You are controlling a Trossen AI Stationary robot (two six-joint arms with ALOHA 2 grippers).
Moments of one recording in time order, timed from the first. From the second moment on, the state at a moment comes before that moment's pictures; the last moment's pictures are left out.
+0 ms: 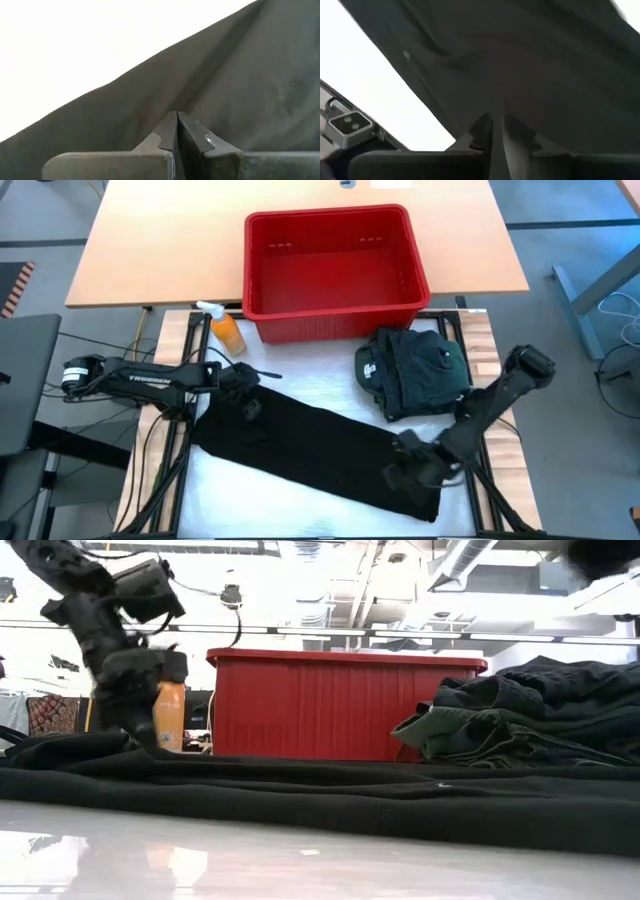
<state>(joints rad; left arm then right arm) 0.19 1.08 0.44 -0.33 0.01 -0.49 0.75 1.49 1.08 -0.82 0.20 1.86</state>
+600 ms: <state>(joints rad) 0.19 1.08 0.47 -0.36 0.16 -0.58 1.01 1.60 1.05 -0.92 -0.05 2.28</state>
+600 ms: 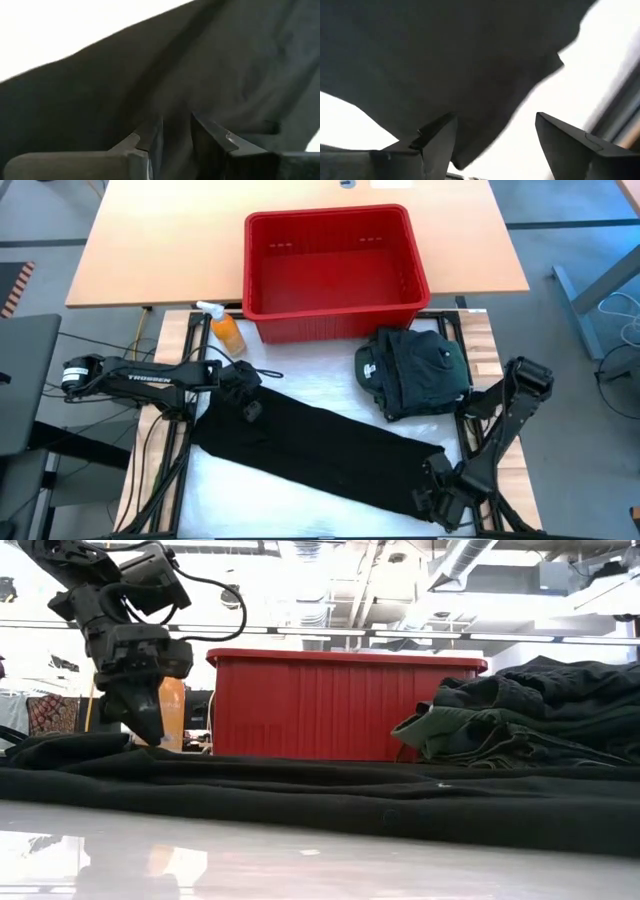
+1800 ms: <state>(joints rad) -0.04 1.02 0.58 -0.11 0.09 -0.69 0.93 1.45 0.93 -0.91 0.11 2.03</state>
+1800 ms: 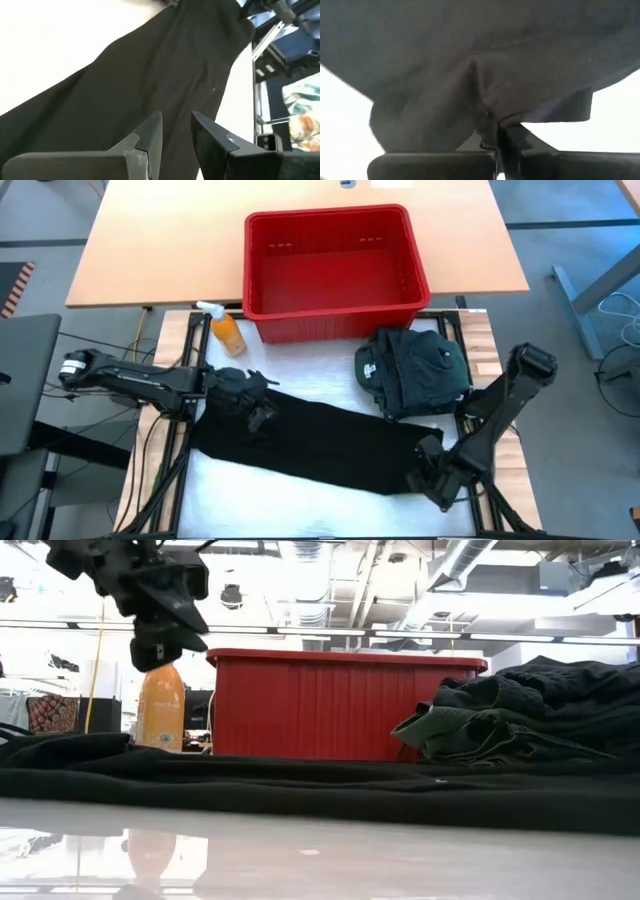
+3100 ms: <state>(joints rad) -0.18 2.29 1.57 0.28 0.58 -0.58 0.95 1.40 1.95 -1.23 0.55 1.03</state>
